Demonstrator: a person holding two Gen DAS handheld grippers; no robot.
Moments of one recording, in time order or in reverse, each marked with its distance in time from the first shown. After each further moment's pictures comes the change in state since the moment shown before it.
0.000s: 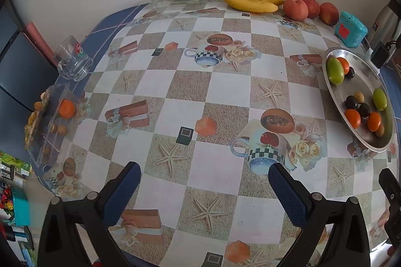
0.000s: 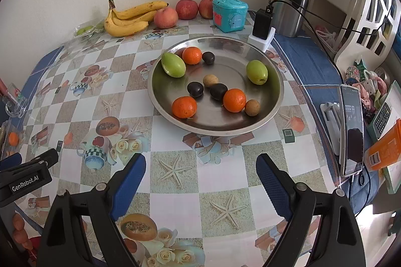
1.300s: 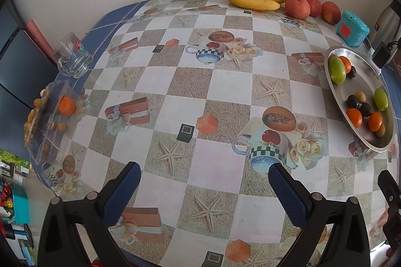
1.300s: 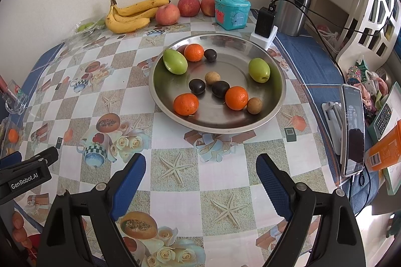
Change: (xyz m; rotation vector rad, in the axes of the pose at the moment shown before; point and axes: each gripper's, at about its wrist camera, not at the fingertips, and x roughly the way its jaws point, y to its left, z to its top) left arm 0.003 0.002 -0.003 -0.008 0.012 -0.001; right arm 0.002 0.003 -0.003 -0.009 0.008 0.000
